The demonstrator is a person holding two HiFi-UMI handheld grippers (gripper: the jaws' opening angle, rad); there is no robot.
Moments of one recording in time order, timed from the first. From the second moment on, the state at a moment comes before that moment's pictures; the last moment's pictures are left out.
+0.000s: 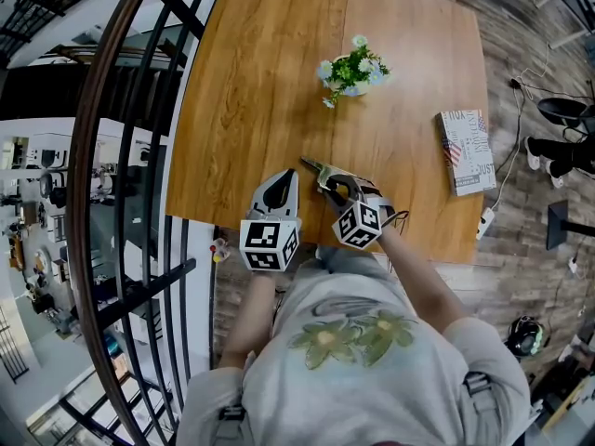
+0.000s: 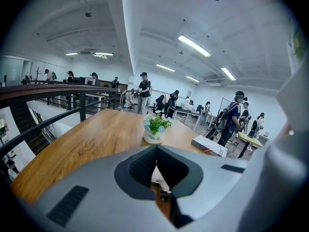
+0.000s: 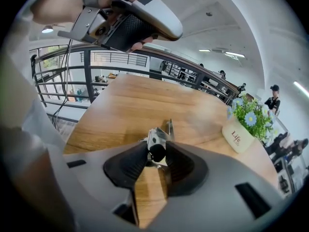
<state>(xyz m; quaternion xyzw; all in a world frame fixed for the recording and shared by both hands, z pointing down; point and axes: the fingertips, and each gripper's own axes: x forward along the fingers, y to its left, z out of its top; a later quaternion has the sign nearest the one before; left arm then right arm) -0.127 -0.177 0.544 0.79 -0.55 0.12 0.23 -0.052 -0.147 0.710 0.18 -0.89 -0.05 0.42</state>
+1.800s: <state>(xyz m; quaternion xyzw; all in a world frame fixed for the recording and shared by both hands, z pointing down) -0.107 -0.165 0.498 0.82 -0.54 0.09 0.18 -0.042 -0.157 0.522 0.30 -0.92 0.14 0.18</state>
